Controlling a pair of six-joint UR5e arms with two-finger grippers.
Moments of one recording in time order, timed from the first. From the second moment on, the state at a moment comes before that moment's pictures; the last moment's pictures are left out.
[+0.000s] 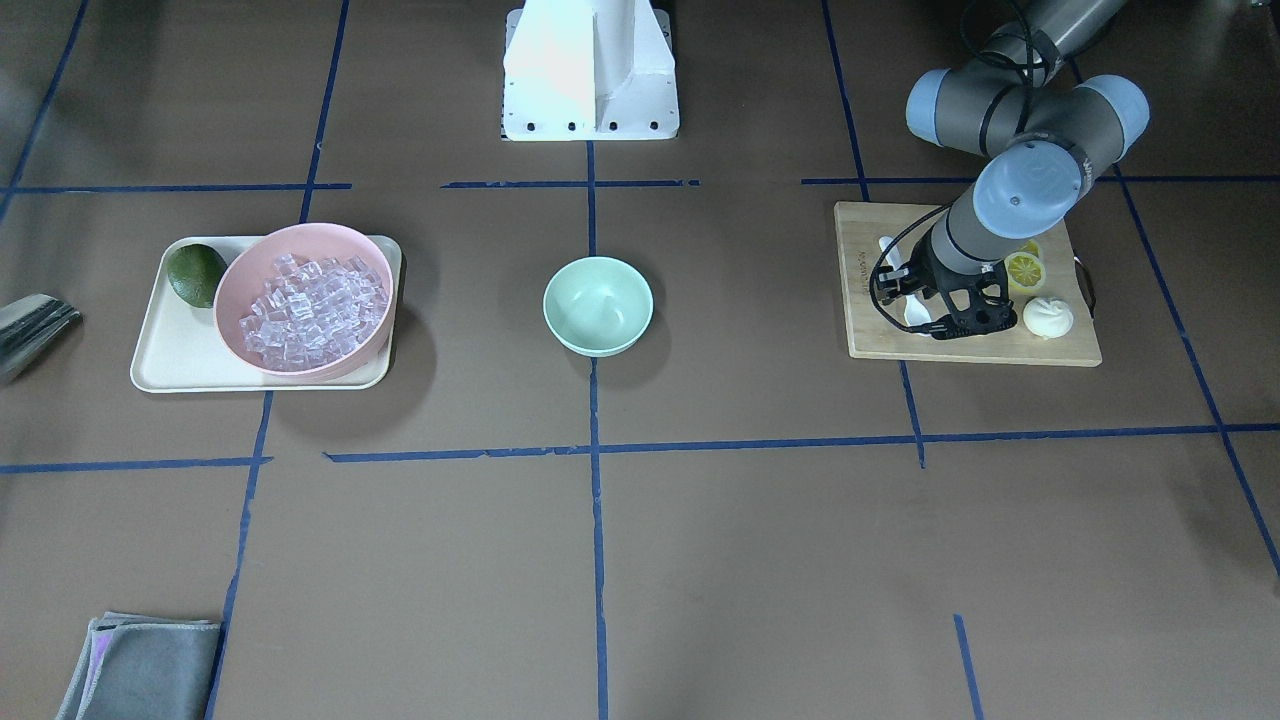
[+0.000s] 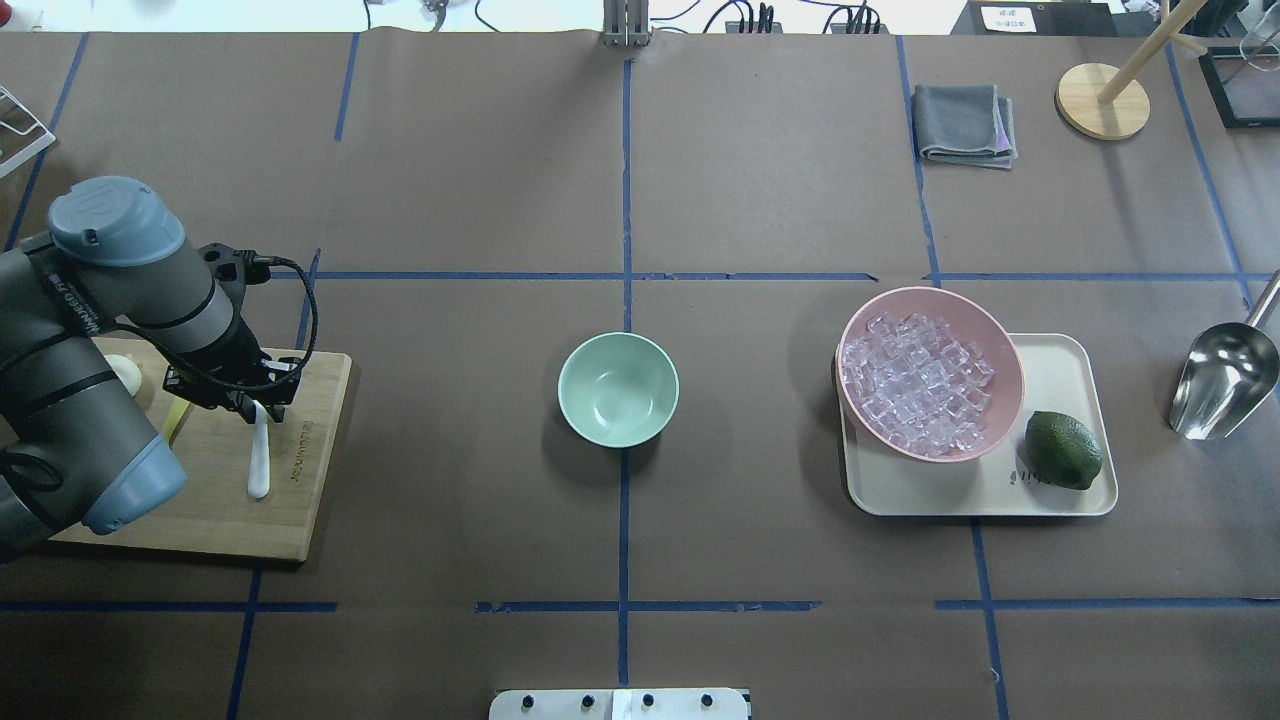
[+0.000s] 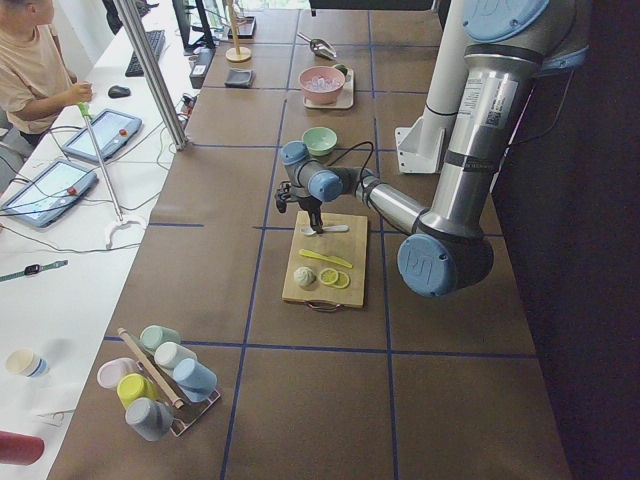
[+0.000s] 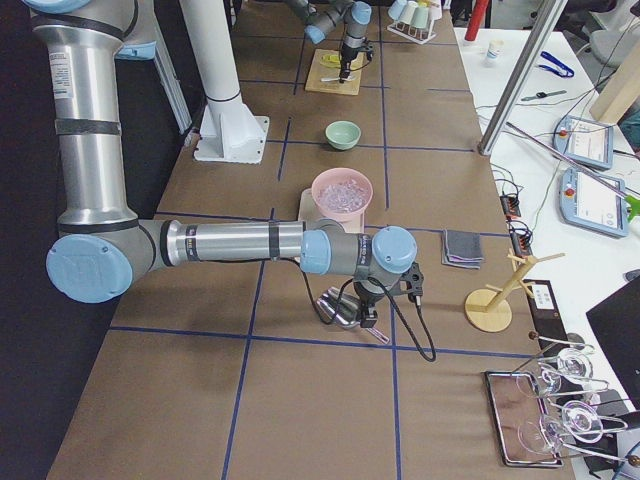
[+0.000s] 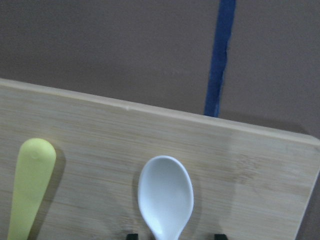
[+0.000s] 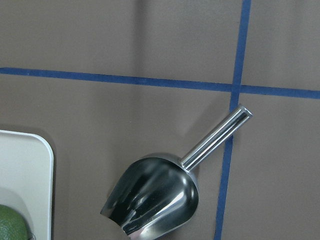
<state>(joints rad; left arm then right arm) -0.76 -1.81 -1.72 -1.63 -2.21 -0.98 1.49 -1.54 1.60 -1.68 2.47 -0.06</state>
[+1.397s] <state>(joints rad) -0.65 -2.22 -1.66 -1.64 -2.21 -1.03 1.47 -1.53 1.60 -1.68 2.48 -0.06</state>
